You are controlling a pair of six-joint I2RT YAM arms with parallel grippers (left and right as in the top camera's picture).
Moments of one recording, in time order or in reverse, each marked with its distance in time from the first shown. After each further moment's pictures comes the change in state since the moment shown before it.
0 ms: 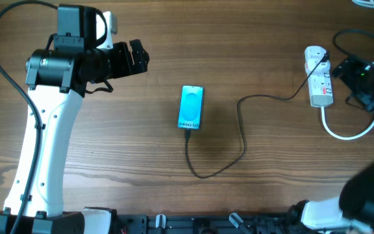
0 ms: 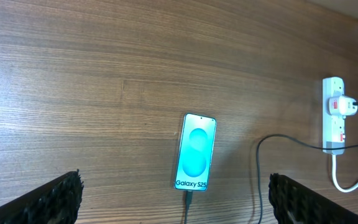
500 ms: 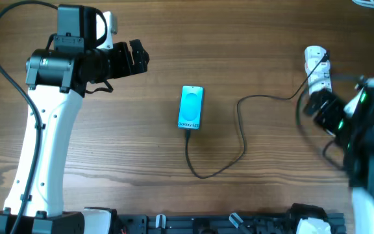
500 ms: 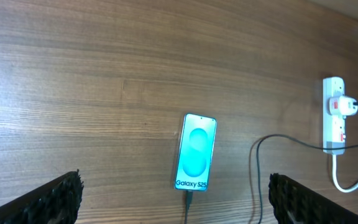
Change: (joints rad) left arm 0.000 0.000 0.000 0.000 0.000 0.000; right arm 0.284 -0.760 -0.324 -0.092 0.013 0.008
